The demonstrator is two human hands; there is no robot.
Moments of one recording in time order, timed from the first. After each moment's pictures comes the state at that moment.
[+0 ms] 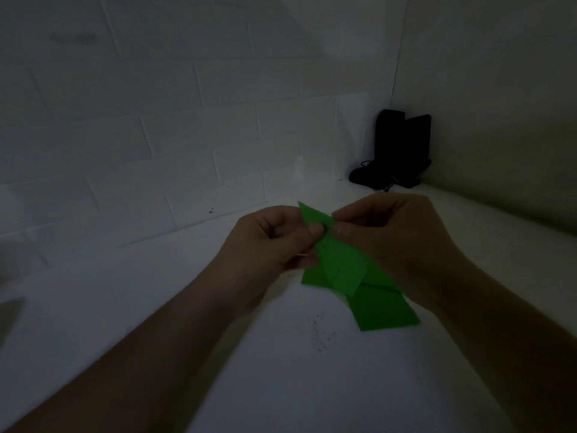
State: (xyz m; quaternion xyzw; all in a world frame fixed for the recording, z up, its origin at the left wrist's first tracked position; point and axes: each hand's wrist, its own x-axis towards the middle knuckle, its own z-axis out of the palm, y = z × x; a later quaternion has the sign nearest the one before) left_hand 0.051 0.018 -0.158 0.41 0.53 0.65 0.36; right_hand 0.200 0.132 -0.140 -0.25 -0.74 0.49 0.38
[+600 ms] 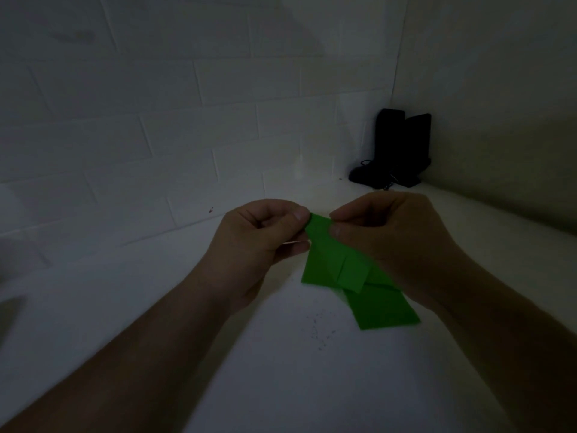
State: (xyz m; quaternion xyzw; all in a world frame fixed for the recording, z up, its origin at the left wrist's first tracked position) left_hand 0.049 0.017 -0.152 0.35 0.51 0.71 0.33; right_hand 0.201 0.128 -0.136 -0.25 -0.74 0.50 0.37
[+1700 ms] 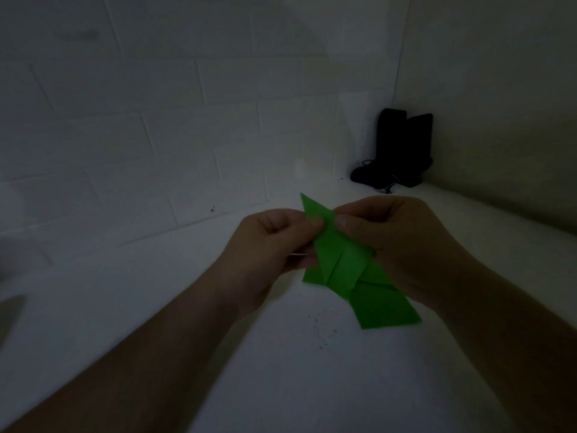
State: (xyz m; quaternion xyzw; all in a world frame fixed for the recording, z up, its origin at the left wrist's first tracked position) left_hand 0.056 0.017 -0.155 0.38 0.55 0.65 0.37; right_hand 0.196 0.140 -0.145 -0.24 -0.68 0.60 0.34
